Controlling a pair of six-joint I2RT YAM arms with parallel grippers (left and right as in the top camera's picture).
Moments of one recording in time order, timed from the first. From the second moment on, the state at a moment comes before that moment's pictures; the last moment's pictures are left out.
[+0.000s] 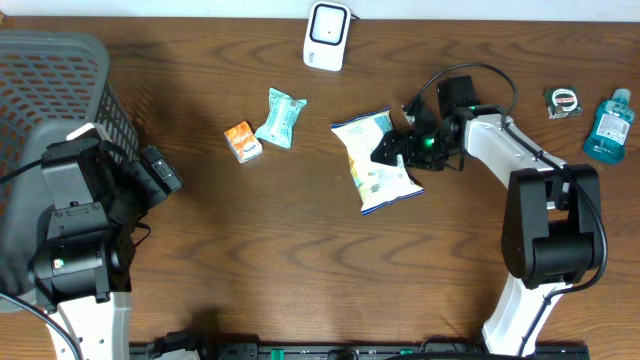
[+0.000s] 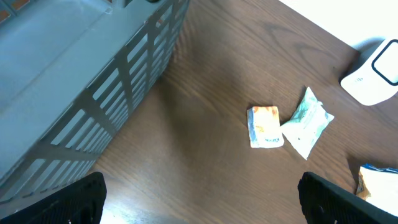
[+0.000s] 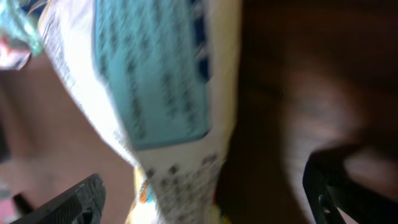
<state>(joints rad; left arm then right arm) 0.20 0.97 1.09 -0.90 -0.01 -0.36 0.13 2.02 1.32 -0.64 -0.58 0.11</state>
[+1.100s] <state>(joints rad) 0.20 0.97 1.09 -0.90 -0.01 -0.36 0.17 2.09 1.39 -0.46 -0.84 0.18</state>
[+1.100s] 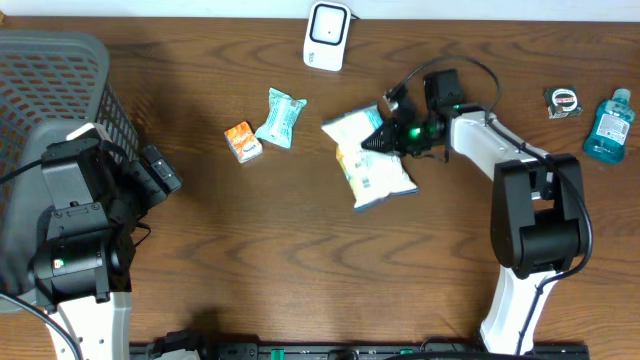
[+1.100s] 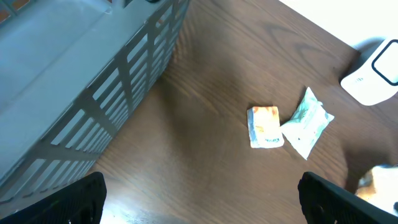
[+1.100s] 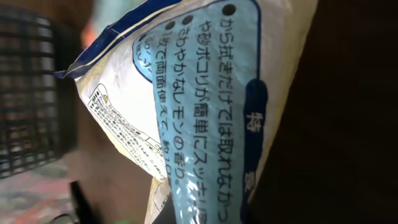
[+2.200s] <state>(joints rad) 0.20 0.97 1.09 -0.90 -0.01 -0.36 0.24 1.64 1.44 -0.17 -0.89 0.26</state>
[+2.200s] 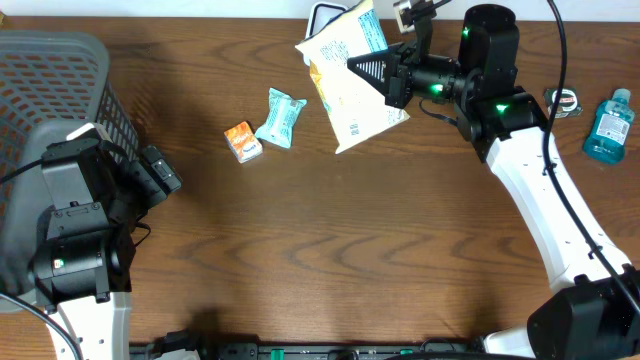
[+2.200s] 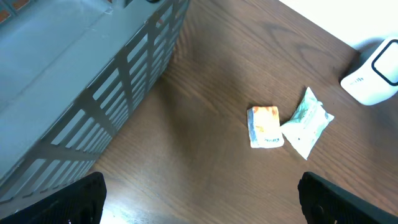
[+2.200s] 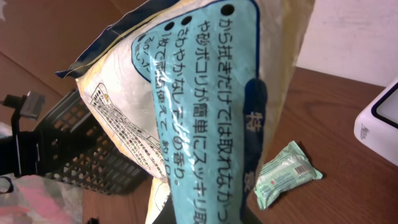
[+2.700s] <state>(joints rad) 0.20 0.97 1.09 -0.90 -0.01 -0.36 0.24 1.64 1.44 -0.18 -0.87 0.28</state>
